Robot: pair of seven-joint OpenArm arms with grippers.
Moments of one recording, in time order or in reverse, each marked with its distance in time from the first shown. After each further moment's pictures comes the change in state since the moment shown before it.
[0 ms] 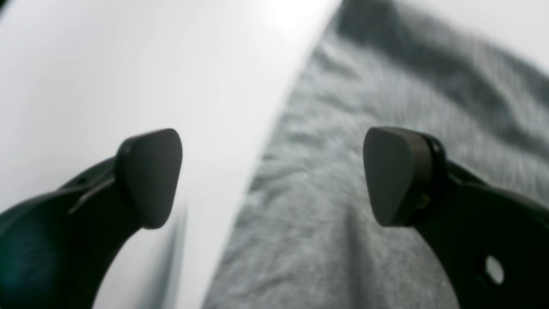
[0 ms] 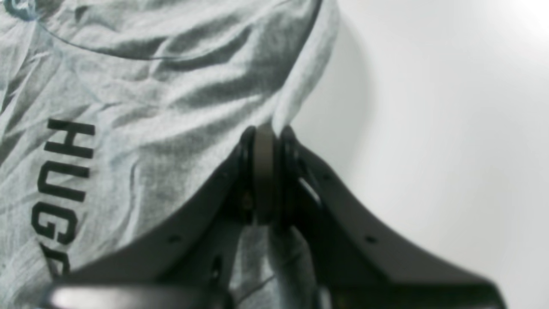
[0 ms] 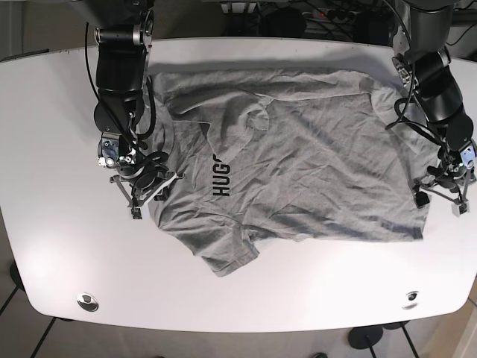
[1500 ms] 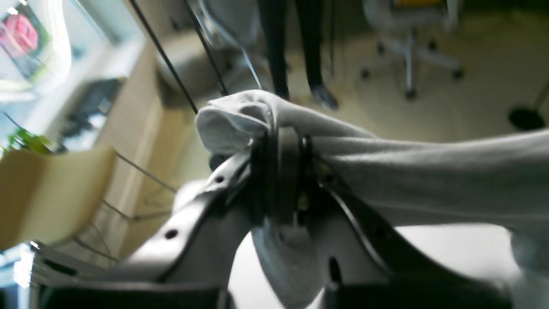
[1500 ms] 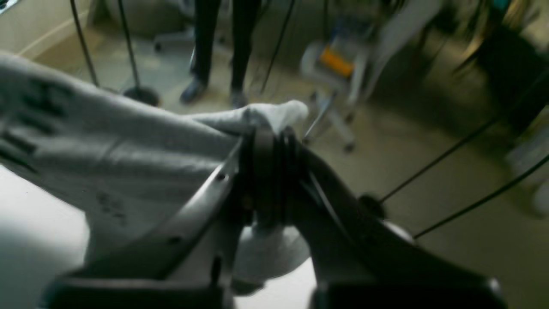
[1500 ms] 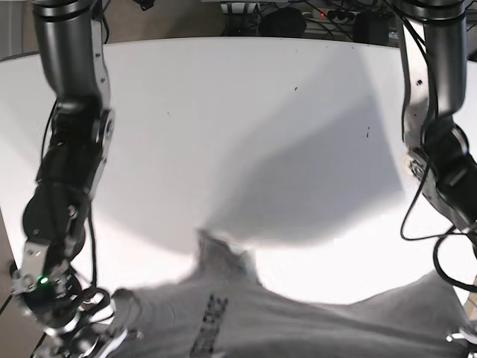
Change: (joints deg) left arm -37.7 5.1 1.4 27.8 0.4 -21.1 29.1; right arm 37.2 8.3 -3.5 24.1 0.2 6.0 -19.9
